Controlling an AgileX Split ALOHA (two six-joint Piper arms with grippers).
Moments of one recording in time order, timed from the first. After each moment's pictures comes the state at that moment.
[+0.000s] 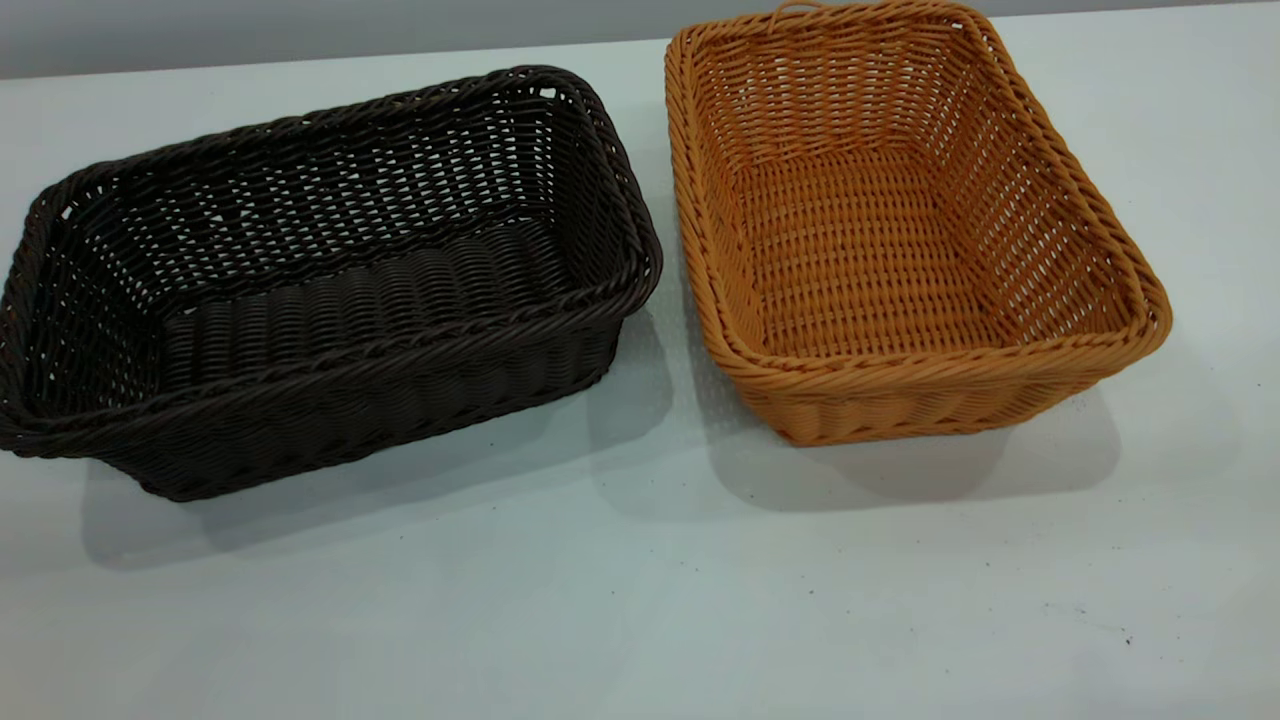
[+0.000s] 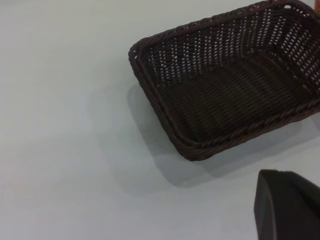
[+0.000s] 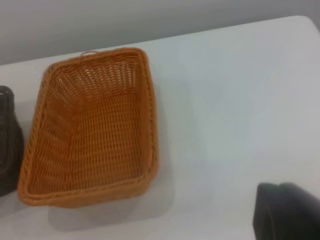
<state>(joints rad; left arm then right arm) -0.06 0.00 -0.45 -0.08 1.08 0.07 -0.13 0.00 -0.48 0.15 1.05 -0.04</state>
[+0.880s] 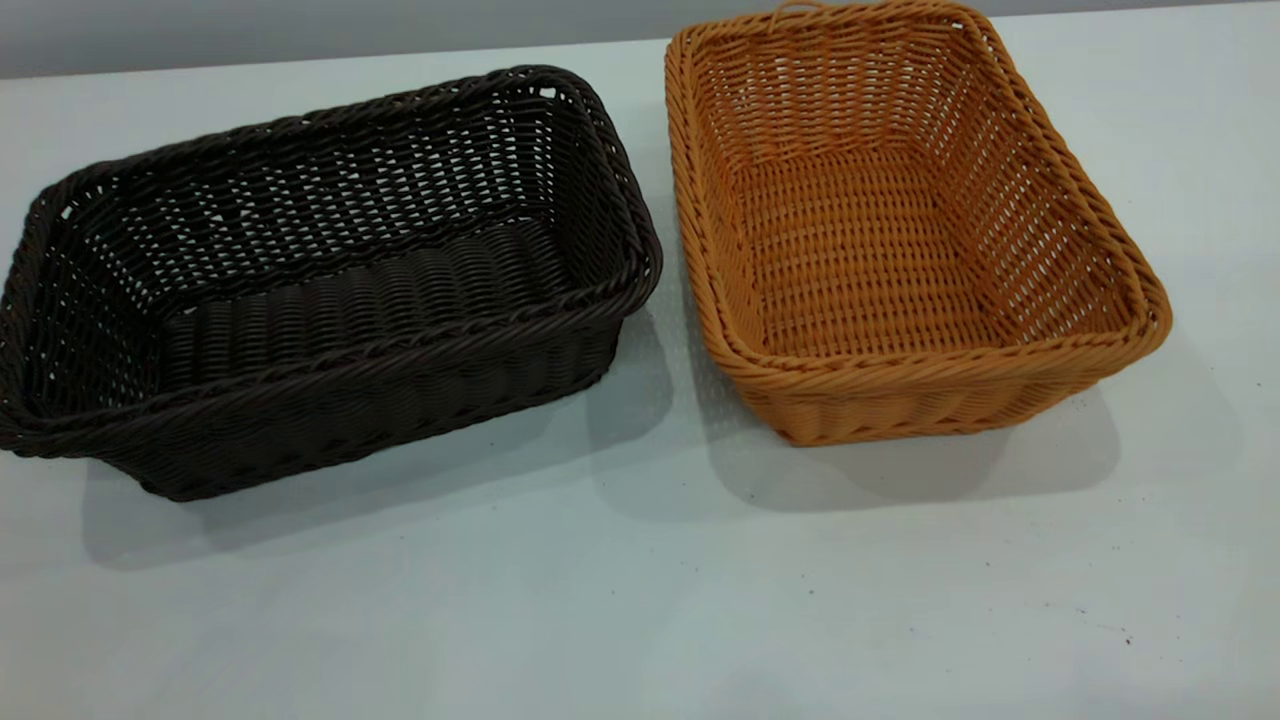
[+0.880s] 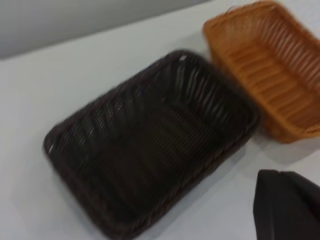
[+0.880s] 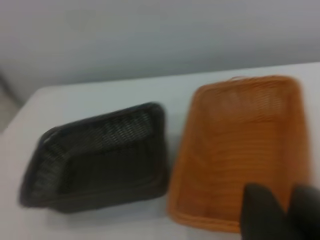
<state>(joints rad) -0.06 0.45 -0.74 -0.42 0.99 0.44 -0.13 0.29 -0.52 0.75 0.89 -0.47</state>
